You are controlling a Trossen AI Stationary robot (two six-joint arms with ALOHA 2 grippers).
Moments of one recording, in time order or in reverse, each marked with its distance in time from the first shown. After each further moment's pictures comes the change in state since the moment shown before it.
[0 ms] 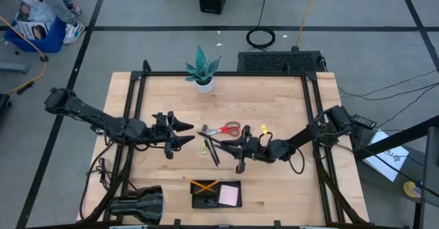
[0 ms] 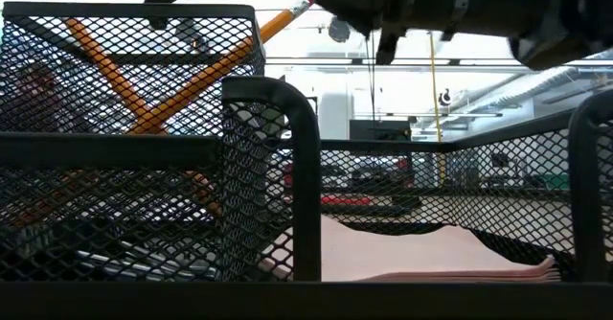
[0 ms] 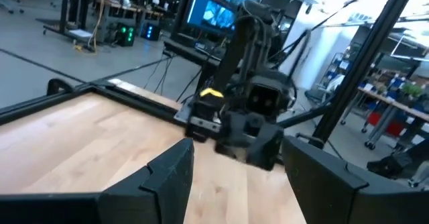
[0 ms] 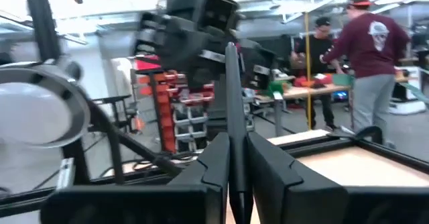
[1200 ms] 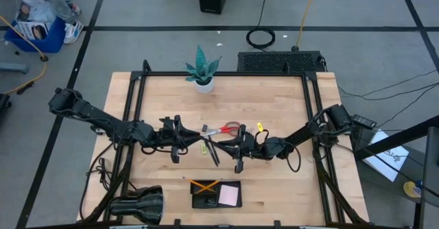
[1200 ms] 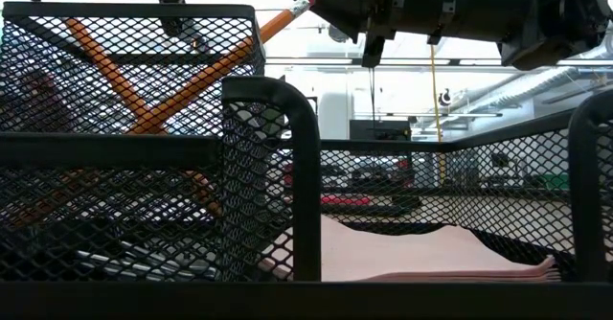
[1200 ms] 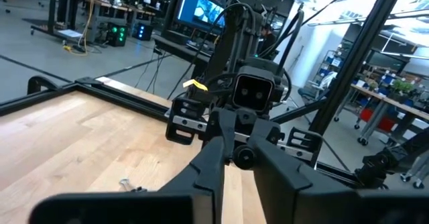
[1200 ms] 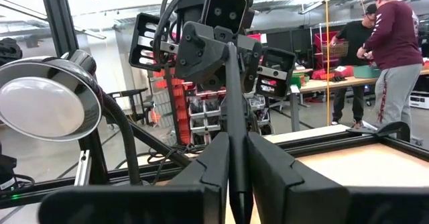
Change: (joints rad) left arm 0.002 0.135 0.000 0.151 0.031 0.015; right arm -0.031 0.000 0.015 -0.044 -0.106 0.034
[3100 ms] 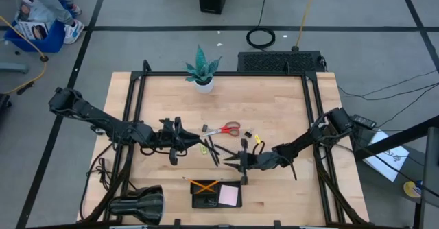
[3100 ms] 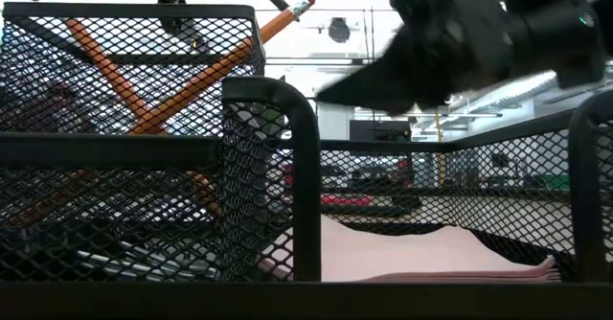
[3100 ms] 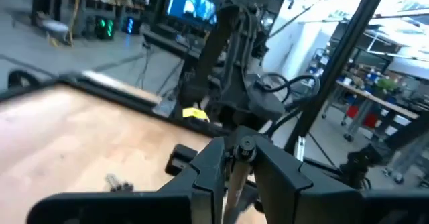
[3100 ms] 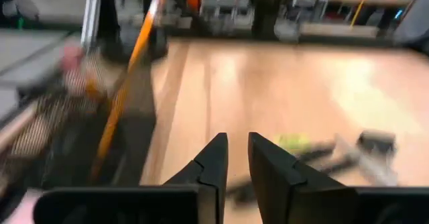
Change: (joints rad) left arm -0.015 -0.003 0.001 -0.011 0.037 -0.032; right arm 0.109 0.003 -0.048 -0.445 0.000 0.021
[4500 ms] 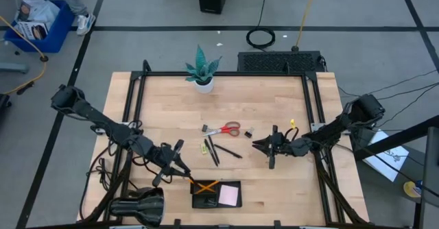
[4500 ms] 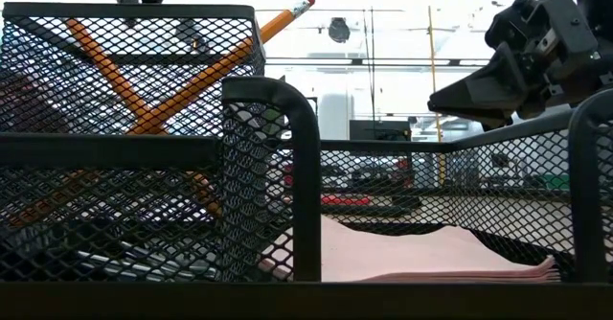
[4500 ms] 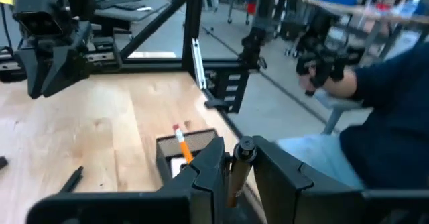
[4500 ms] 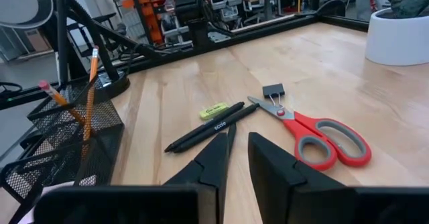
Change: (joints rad) left arm -0.146 0.002 -0.001 -0.201 0.355 0.195; right arm 0.020 -0.400 -0.513 0.179 0.167 0.270
